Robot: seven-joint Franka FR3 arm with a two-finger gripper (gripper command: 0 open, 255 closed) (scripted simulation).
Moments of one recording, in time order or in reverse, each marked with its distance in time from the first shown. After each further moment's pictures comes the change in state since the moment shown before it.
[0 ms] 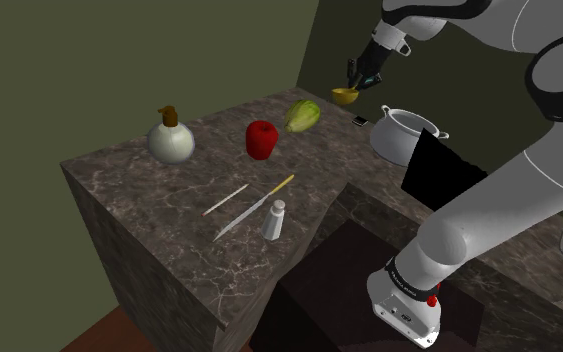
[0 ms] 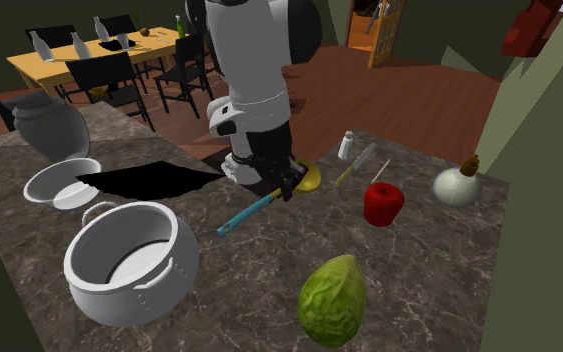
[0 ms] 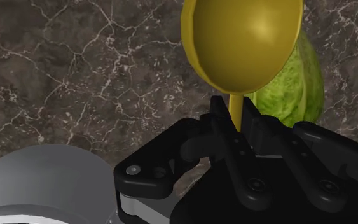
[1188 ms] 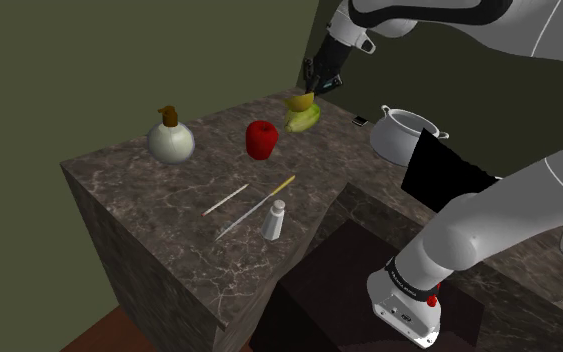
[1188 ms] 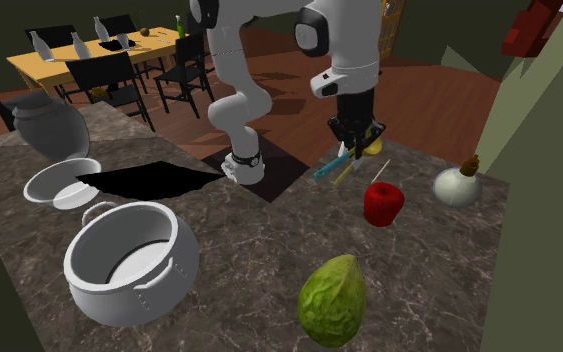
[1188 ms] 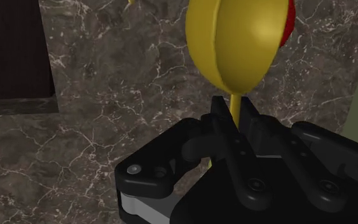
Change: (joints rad) arm 0.153 -0.149 0.271 -0.166 -0.006 0.073 0.417
